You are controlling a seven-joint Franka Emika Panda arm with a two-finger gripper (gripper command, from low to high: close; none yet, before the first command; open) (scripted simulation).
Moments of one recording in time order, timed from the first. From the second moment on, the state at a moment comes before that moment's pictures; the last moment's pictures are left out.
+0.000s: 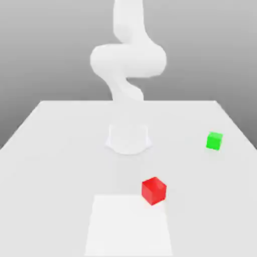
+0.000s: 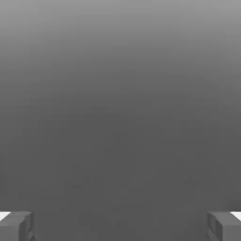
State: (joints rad) arm 0.02 -0.74 0.00 -2.37 0.00 2.35 0.77
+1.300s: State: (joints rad) arm 0.22 -0.07 0.01 -2.97 0.00 2.90 0.45
